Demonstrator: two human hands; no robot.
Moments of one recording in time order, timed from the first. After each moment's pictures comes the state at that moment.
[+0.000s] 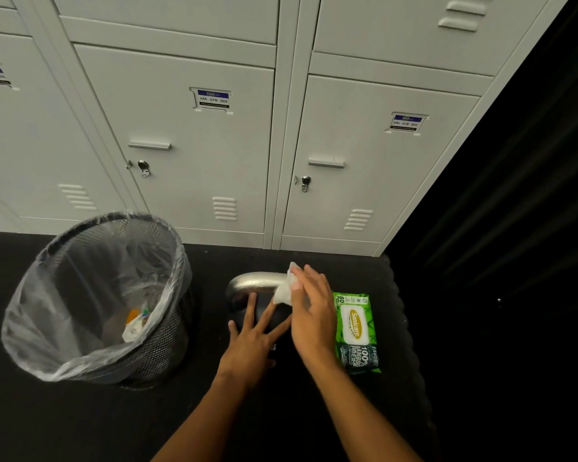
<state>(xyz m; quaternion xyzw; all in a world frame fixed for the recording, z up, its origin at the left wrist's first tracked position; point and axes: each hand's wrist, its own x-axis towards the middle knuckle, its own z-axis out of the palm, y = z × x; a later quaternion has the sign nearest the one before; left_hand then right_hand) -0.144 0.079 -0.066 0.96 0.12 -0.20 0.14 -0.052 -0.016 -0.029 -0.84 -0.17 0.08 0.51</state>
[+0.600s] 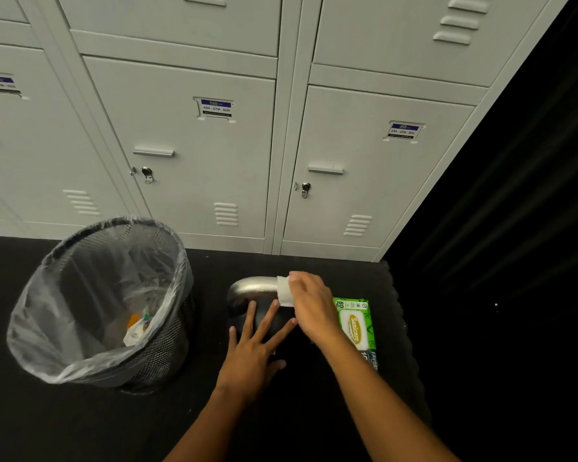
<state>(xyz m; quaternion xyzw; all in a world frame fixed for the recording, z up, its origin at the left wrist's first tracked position) -0.156 0.073 -0.076 0.97 0.12 -0.14 0.17 -0.027 -0.007 0.011 -0.88 -0.19 0.21 0.39</state>
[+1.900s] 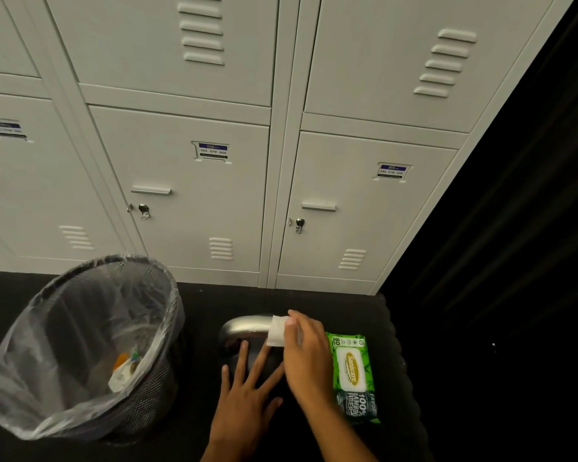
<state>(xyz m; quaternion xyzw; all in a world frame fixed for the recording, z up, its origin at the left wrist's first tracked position) -0.149 0.076 -0.092 0.97 0.17 -0.14 0.13 -0.046 -0.010 -0.007 -0.88 -0.12 0.13 0.43</state>
